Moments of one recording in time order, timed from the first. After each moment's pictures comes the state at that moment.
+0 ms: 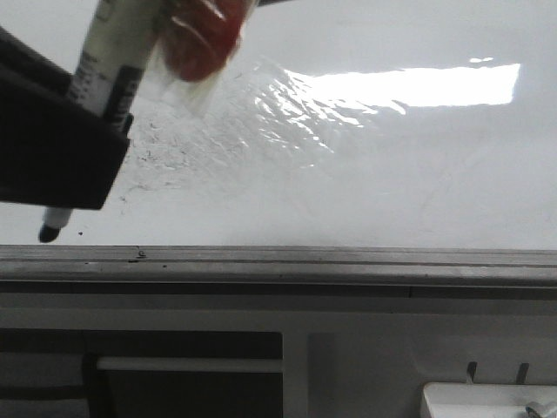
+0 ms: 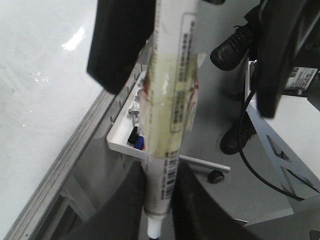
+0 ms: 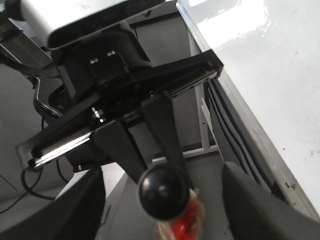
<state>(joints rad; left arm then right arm) -0.75 0.88 -0.55 -1.14 0.55 1.37 0.70 1.06 -0.71 1.43 0.57 -1.47</state>
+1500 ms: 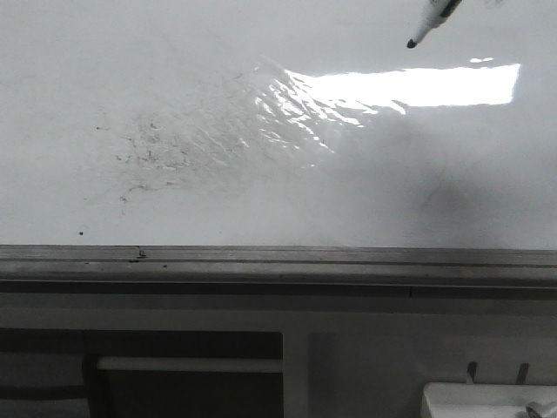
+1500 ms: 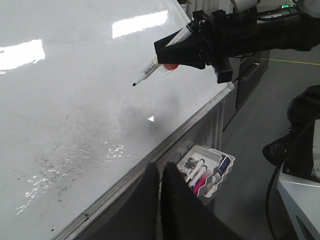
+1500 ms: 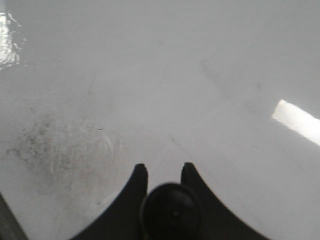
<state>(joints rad) -0.75 0.12 -0.45 -0.53 0.56 0.51 0.80 0.80 -0.46 1.12 -0.41 -1.48</state>
